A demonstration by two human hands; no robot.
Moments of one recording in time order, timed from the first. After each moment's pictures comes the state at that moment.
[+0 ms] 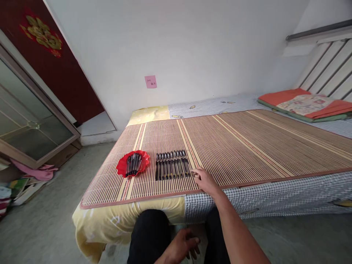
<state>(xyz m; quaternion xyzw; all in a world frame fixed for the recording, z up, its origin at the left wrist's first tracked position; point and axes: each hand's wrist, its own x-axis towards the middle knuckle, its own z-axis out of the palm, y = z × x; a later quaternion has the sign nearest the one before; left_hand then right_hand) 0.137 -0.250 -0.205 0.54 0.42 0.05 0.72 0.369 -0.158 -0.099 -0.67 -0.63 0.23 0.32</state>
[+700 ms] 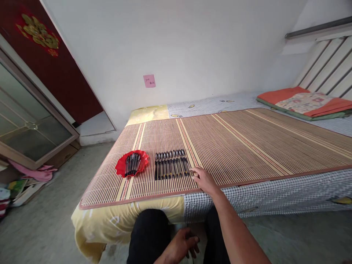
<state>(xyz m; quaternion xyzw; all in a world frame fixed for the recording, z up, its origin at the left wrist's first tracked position) 0.137 -0.251 -0.201 0.55 0.44 0.04 0.71 0.364 -0.157 -0.091 -0.66 -0.63 0.23 0.34</state>
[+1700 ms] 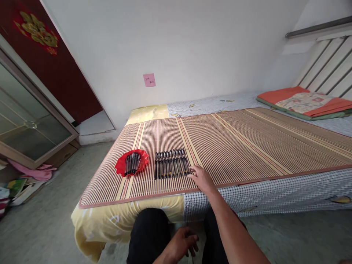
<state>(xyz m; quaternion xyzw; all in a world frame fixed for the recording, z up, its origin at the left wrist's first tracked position) 0.139 -0.249 -0.213 0.55 0.45 0.03 0.70 0.353 -0.151 -0.095 -0.70 -0.59 0.20 0.35</state>
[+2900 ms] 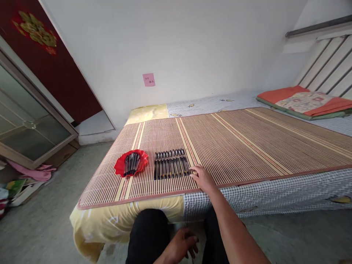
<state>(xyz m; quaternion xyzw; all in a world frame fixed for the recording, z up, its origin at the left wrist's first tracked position) 0.137 -0.251 -0.206 0.55 0.45 0.03 0.70 0.361 -0.154 -0.093 -0.69 -0.60 0.22 0.34</state>
